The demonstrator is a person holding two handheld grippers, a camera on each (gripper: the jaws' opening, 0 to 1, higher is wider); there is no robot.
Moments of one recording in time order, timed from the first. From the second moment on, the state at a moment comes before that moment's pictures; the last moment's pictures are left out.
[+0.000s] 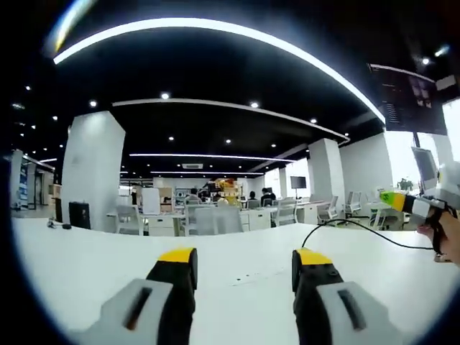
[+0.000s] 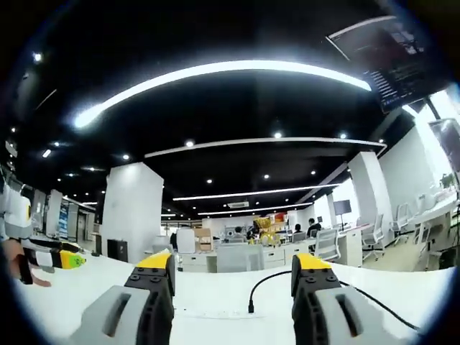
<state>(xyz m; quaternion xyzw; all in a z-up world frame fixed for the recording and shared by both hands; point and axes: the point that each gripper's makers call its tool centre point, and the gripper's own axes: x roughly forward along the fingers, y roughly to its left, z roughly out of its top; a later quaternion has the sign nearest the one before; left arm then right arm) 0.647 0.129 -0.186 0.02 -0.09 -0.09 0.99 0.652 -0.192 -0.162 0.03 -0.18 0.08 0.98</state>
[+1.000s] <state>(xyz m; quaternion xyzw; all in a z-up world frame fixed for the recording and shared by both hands) 0.607 0.178 -0.216 0.06 -0.12 0.01 0.99 0.612 -0.211 -0.207 0.03 -0.23 0.06 0.97</state>
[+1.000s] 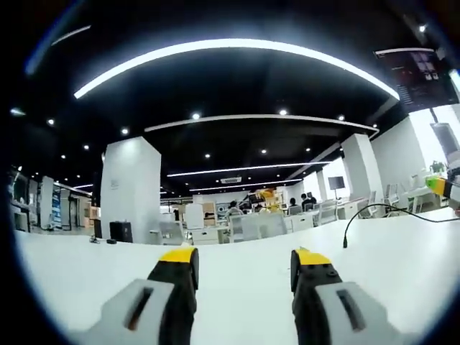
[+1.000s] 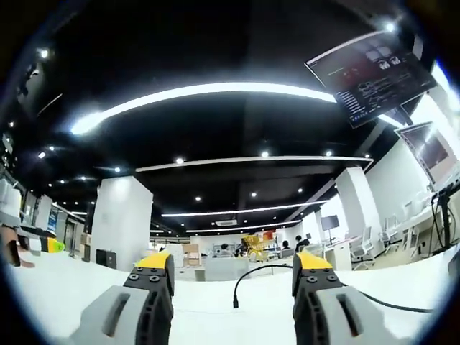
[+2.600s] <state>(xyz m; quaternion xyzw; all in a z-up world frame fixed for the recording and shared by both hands) 0.620 0.164 -0.237 0.08 -0.08 -0.02 0.99 0.617 -0.216 -0.218 0.03 -0.21 0.07 0.98</state>
